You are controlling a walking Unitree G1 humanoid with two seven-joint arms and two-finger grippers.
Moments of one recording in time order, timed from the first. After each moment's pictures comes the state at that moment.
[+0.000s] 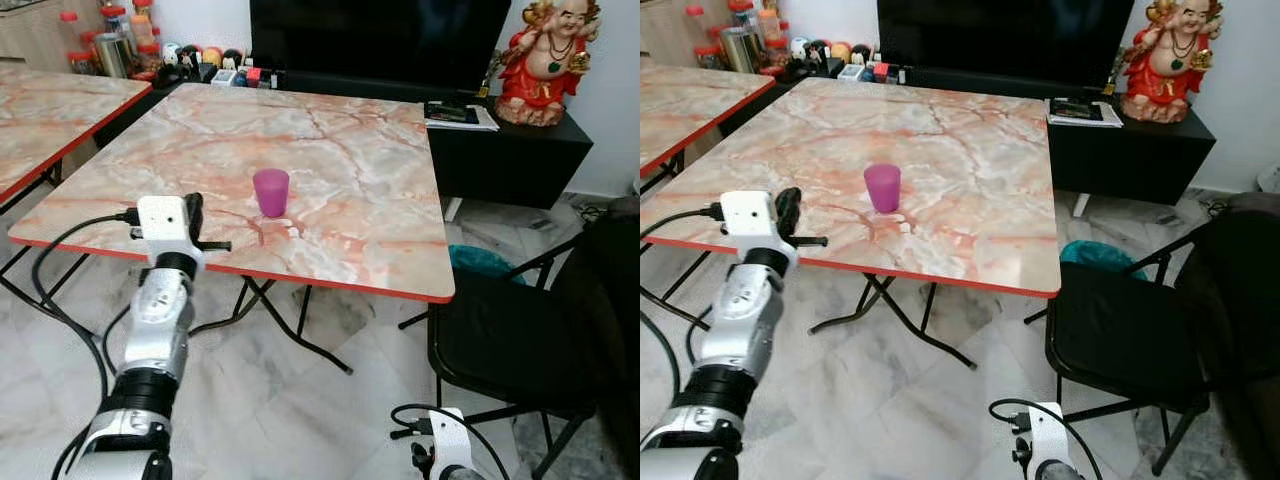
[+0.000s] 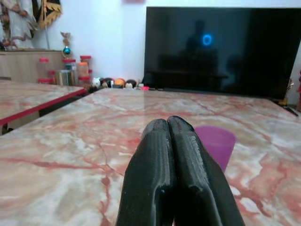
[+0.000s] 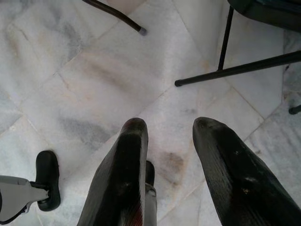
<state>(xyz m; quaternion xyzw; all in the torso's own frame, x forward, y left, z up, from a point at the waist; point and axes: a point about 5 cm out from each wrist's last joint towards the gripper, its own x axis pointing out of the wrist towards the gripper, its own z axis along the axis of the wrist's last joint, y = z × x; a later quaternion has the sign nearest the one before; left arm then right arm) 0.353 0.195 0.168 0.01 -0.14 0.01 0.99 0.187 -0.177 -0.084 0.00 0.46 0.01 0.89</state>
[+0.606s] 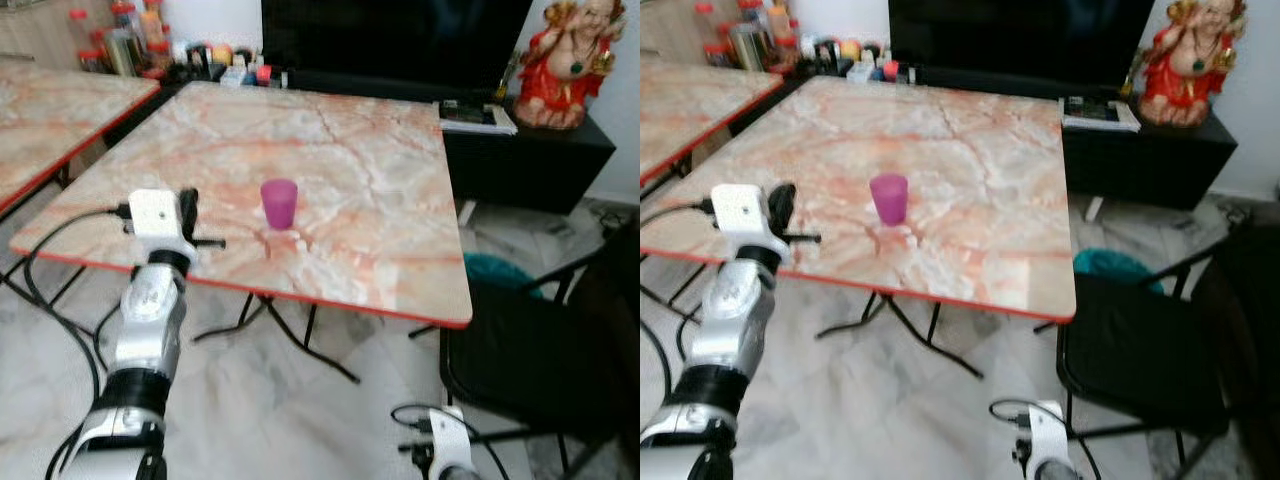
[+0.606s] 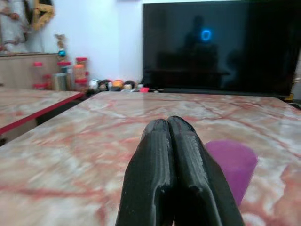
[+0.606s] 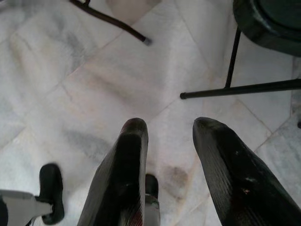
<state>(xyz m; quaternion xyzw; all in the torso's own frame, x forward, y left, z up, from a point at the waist) 0.353 0.198 0.176 0.02 -0.15 0.00 0.99 0.188 -0.177 -0.083 0.00 0.46 0.00 0.89</state>
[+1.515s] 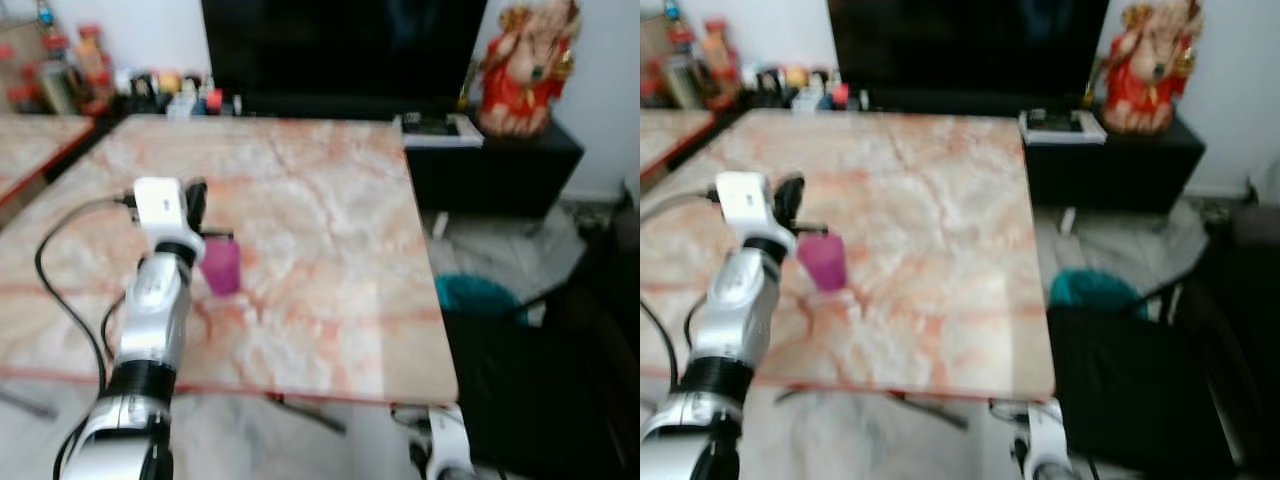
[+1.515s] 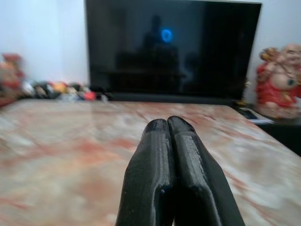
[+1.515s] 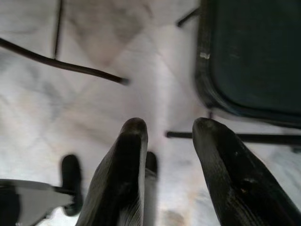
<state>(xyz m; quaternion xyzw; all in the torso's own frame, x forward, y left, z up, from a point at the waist) 0.360 0.179 0.178 -0.03 -0.14 -0.04 0.99 0.189 -0.183 -0.082 0.01 0.46 -0.01 0.89</state>
